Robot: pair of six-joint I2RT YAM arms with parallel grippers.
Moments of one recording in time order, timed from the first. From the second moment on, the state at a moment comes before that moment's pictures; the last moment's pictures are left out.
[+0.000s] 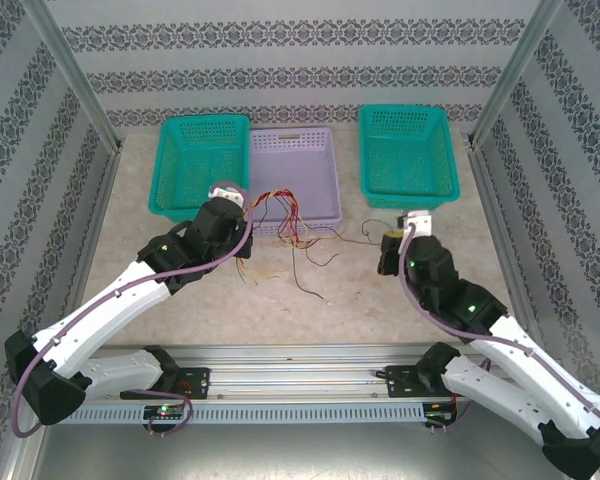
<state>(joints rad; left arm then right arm) -0.69 1.13 1.08 -0.68 -0.31 -0.40 0.66 0.69 0.80 -0.57 0.41 0.37</state>
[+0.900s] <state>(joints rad) -0.69 1.10 0.82 -0.62 -0.37 -0.44 0.33 0.99 1.58 -0.87 0.41 0.30</state>
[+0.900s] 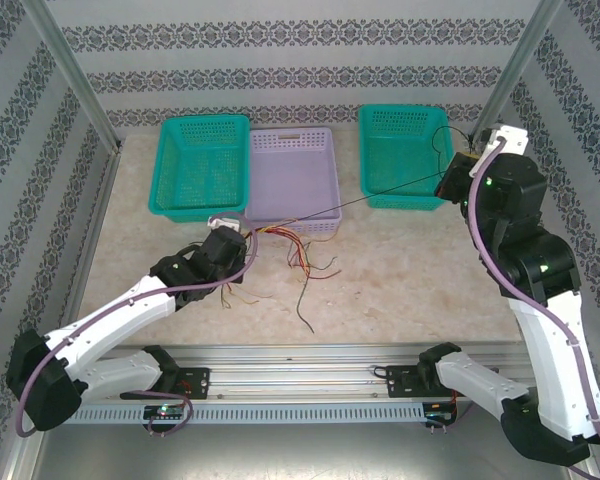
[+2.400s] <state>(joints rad) -0.68 1.04 0.71 -0.36 -0.03 -0.42 0.55 1.19 1.15 -0.55 -0.17 0.24</state>
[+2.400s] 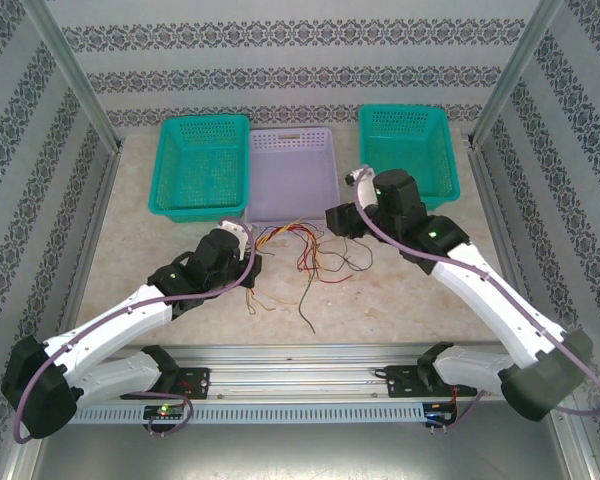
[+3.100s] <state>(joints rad) -0.68 1.01 0.71 -0.35 0.02 -0.42 0.55 1.35 1.03 -0.37 -0.26 0.21</state>
